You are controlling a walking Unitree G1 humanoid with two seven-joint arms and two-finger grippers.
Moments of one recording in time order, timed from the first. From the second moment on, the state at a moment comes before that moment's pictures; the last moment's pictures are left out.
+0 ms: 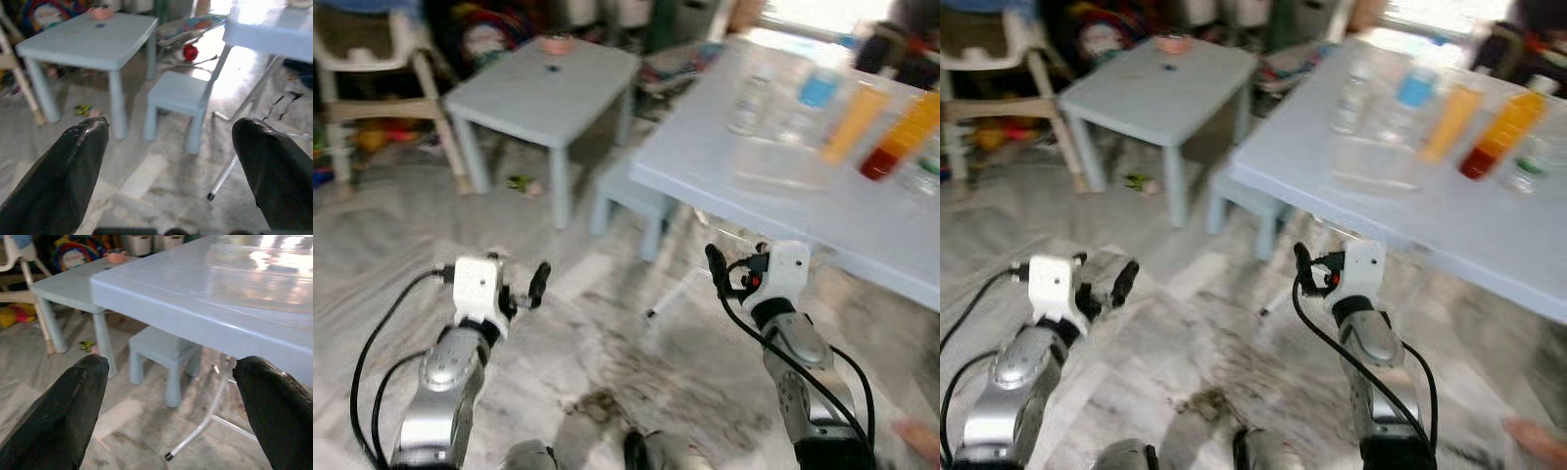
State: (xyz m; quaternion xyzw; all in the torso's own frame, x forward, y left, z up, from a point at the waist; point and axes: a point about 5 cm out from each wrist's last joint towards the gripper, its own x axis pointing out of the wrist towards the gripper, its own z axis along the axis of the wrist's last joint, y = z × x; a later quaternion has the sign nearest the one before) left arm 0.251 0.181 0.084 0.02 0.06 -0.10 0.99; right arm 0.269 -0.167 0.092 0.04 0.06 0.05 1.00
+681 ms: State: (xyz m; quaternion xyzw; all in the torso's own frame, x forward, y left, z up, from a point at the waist) left arm 0.246 0.198 0.081 0.02 0.08 -0.08 0.99; right arm 0.265 -0.162 0.092 0.01 0.06 0.04 1.00
